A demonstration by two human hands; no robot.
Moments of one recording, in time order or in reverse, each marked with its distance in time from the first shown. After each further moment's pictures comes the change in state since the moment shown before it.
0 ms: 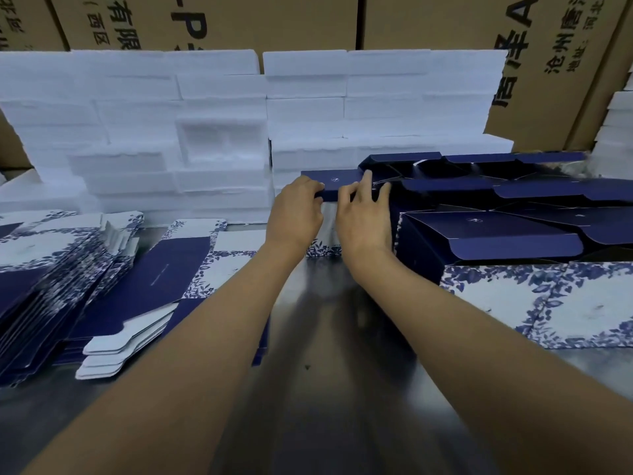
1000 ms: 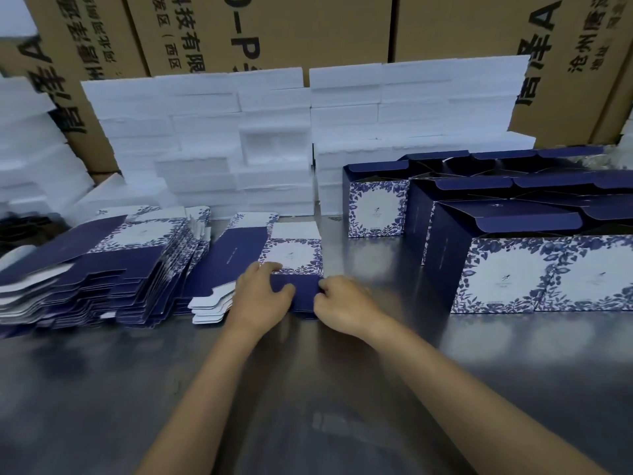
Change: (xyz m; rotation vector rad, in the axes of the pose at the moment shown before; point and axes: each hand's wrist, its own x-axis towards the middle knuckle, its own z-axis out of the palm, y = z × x) left_hand -0.172 -0.065 -0.112 -0.076 -0.235 -0.462; right_hand -0.149 -0.064 -0.066 1.182 -0.444 -0.116
